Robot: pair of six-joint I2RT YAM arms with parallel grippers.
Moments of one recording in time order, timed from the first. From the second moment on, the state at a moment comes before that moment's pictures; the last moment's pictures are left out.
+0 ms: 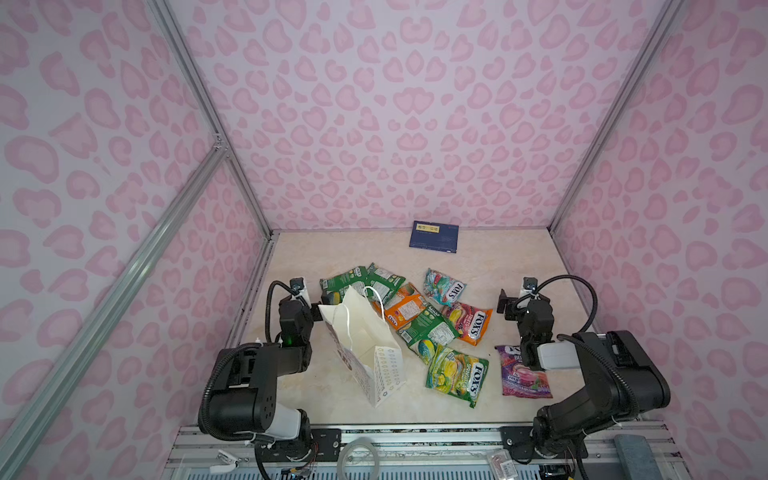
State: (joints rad) left arm 0.03 1.48 0.34 0.85 -0.03 -0.05; right arm 0.04 1.57 0.32 0.96 0.20 -0.01
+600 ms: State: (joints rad) left arm 0.03 1.48 0.34 0.85 -0.03 -0.05; right arm 0.04 1.57 0.32 0.96 0.20 -0.01
